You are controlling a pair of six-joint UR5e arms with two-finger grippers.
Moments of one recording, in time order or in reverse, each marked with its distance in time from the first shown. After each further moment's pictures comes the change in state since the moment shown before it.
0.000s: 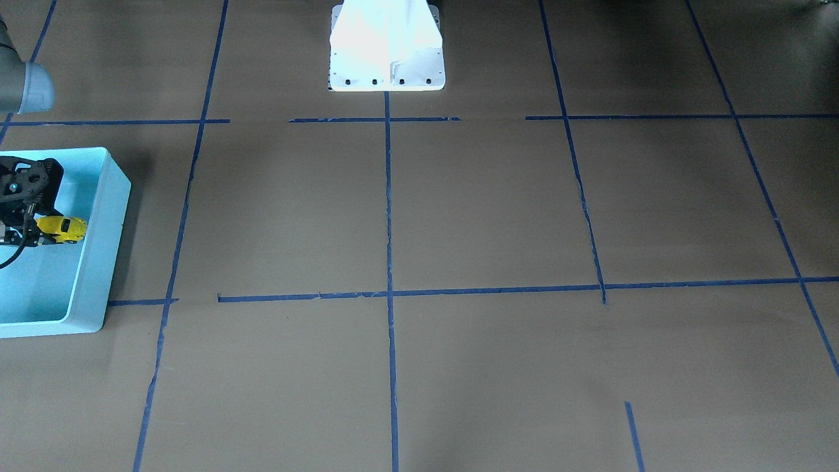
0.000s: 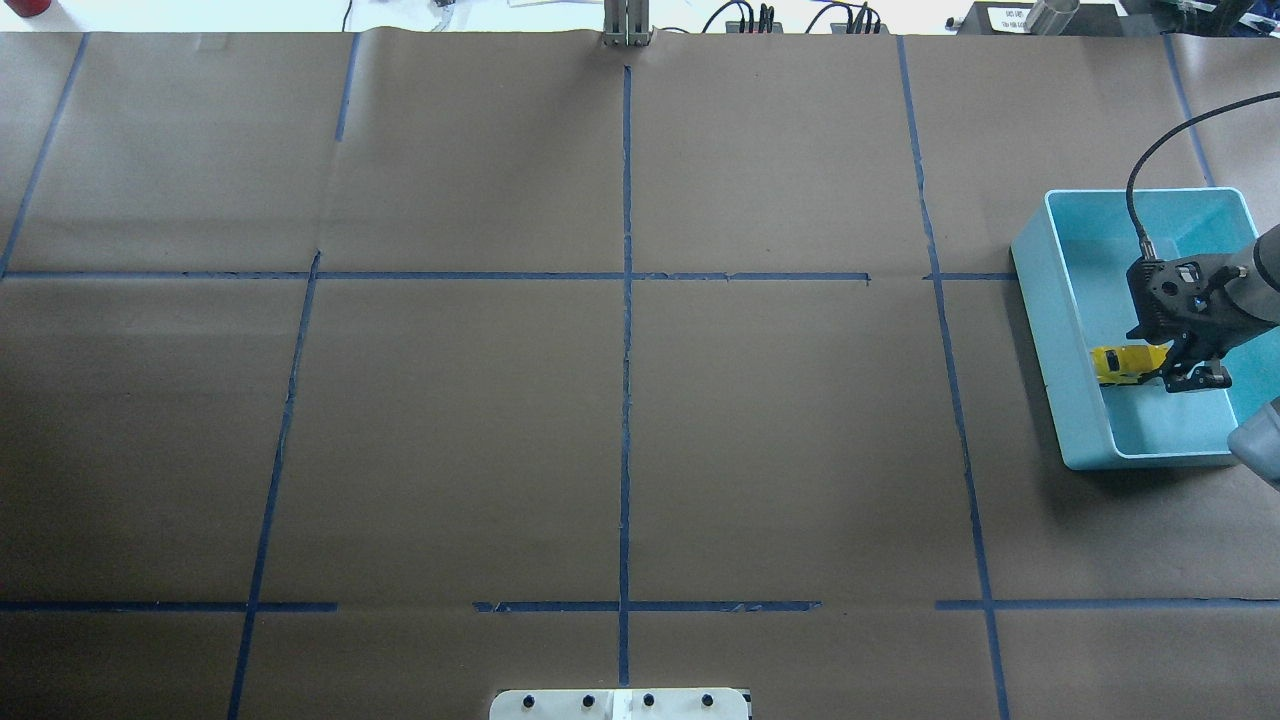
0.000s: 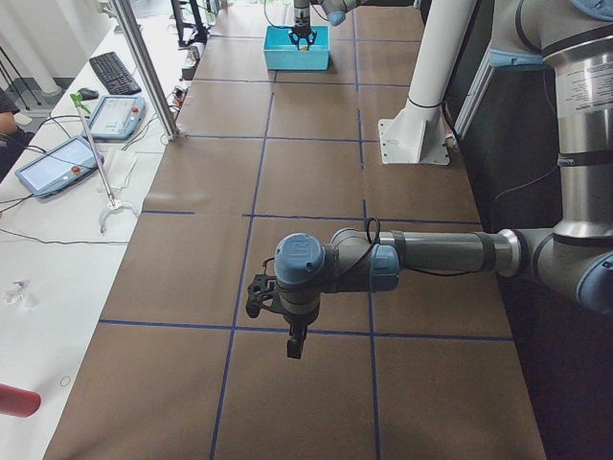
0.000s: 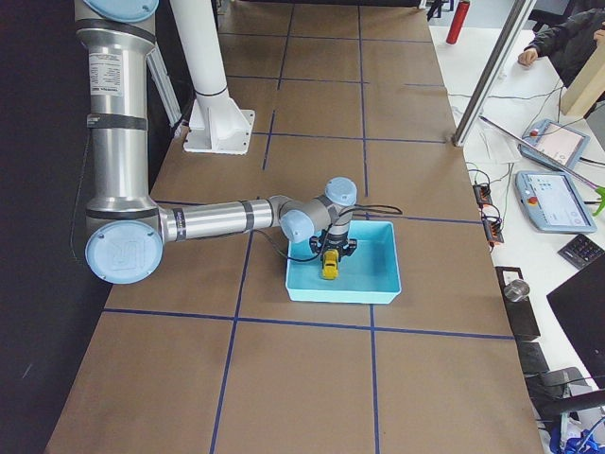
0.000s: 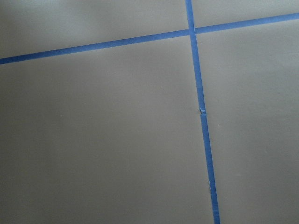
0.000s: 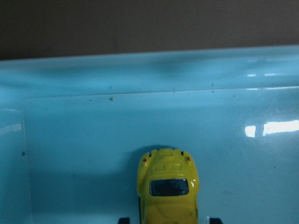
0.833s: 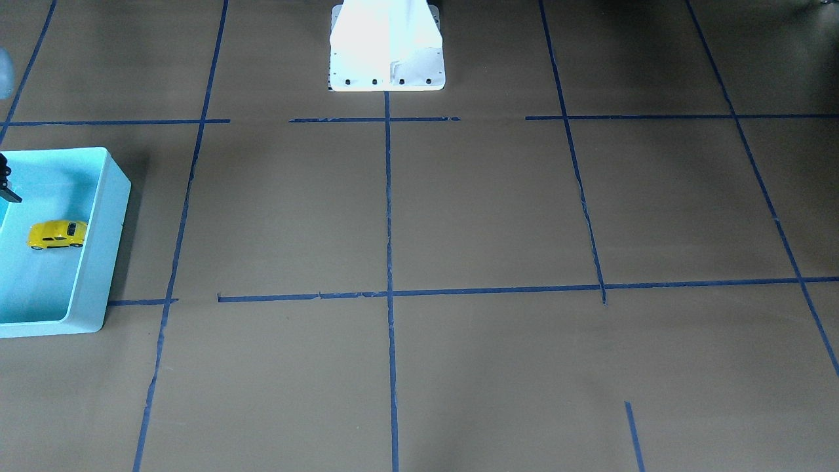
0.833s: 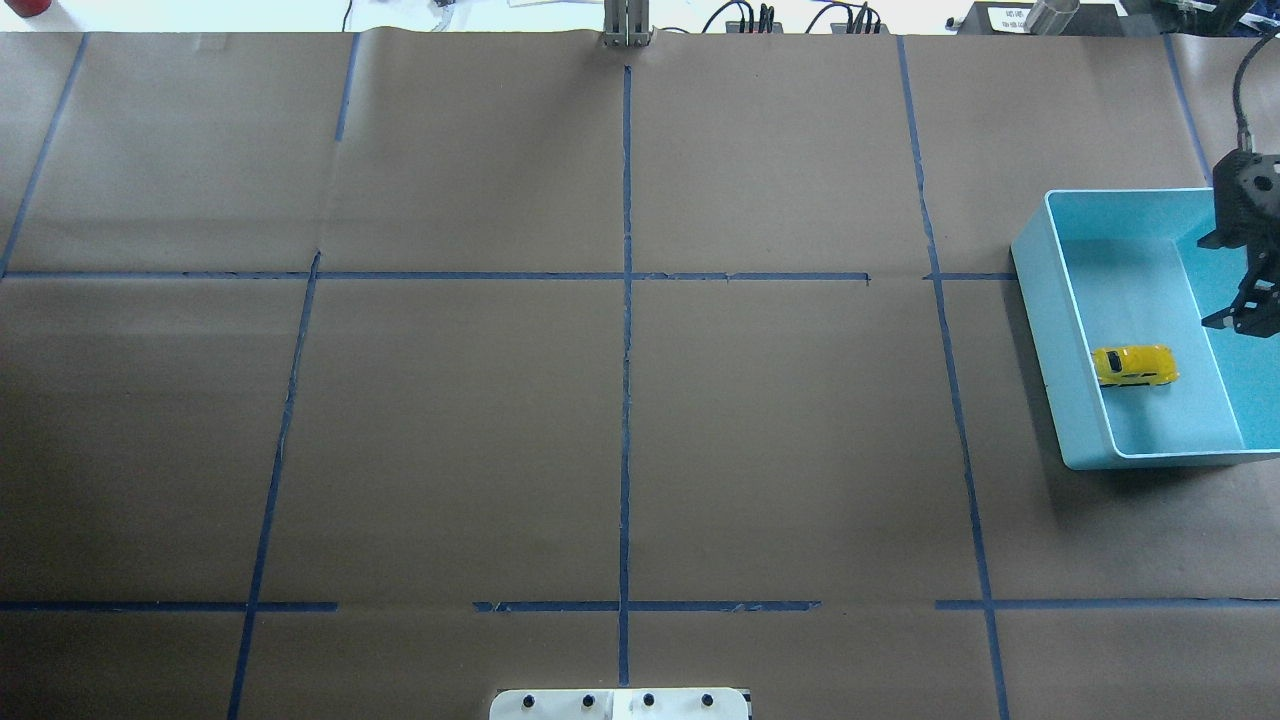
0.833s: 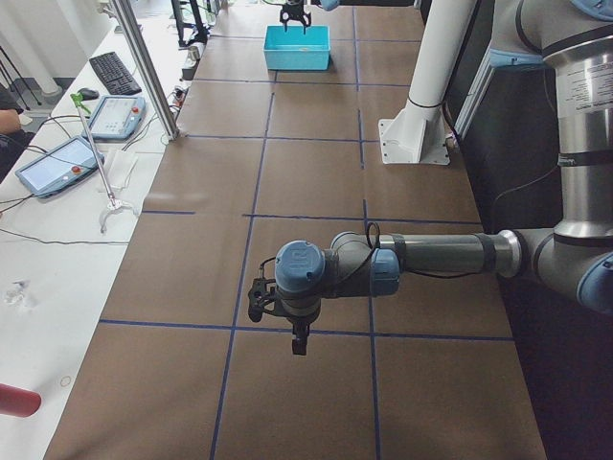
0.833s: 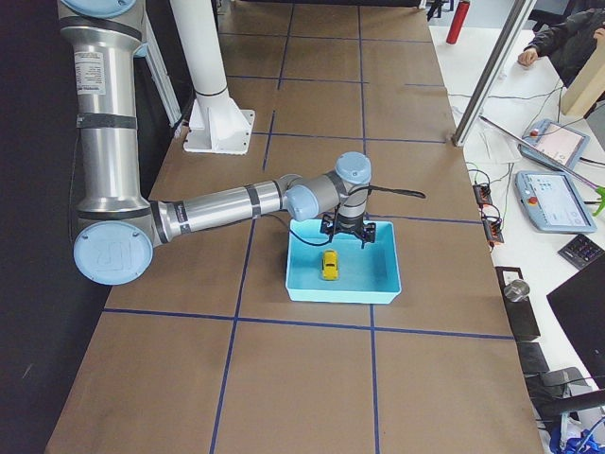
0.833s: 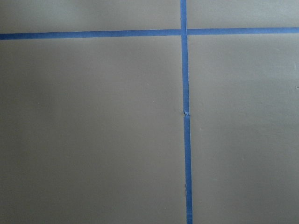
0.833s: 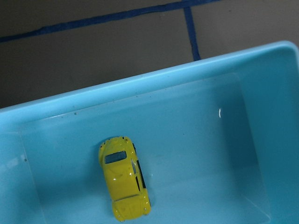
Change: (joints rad) left arm 0.000 0.000 0.010 -0.007 -0.055 -0.086; right arm 0.202 0.026 0.191 -0.261 0.051 0.096
